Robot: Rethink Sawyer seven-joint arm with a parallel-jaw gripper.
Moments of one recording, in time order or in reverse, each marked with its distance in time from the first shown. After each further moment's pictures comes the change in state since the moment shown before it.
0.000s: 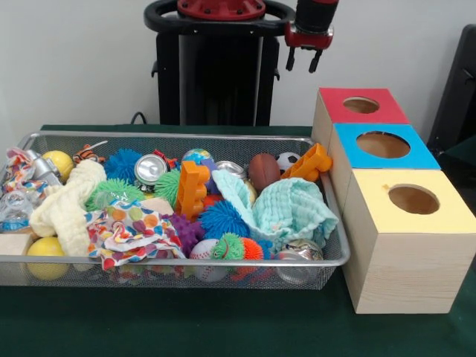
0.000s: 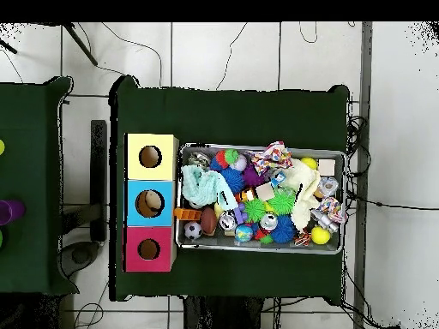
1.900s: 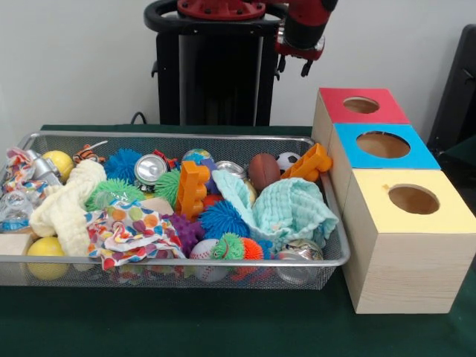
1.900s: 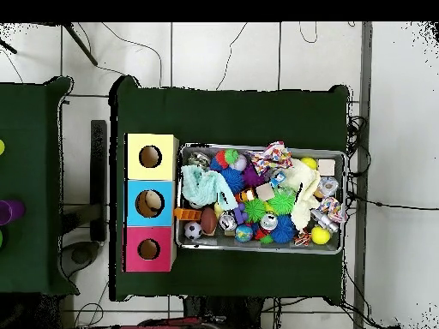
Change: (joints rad) arm -0.221 0.004 0.032 -0.152 -0.023 0.391 0.000
